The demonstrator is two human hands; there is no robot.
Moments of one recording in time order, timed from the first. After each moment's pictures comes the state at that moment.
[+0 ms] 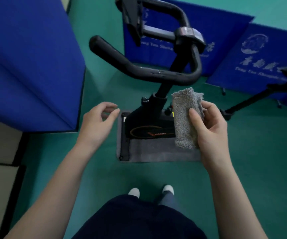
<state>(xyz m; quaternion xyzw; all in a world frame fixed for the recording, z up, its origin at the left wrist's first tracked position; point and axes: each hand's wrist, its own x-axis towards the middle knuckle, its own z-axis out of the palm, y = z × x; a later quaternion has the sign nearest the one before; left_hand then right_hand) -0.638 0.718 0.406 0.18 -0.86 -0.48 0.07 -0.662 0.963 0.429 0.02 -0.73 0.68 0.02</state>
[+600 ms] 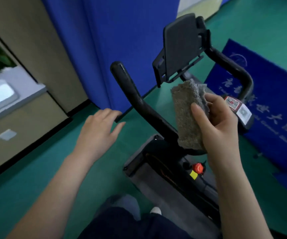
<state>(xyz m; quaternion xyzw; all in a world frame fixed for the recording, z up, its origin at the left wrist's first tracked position) -0.681 0.817 0.433 0.39 -0.90 -0.14 0.13 -0.865 0.974 0.489 0.35 -0.68 0.62 -0.17</state>
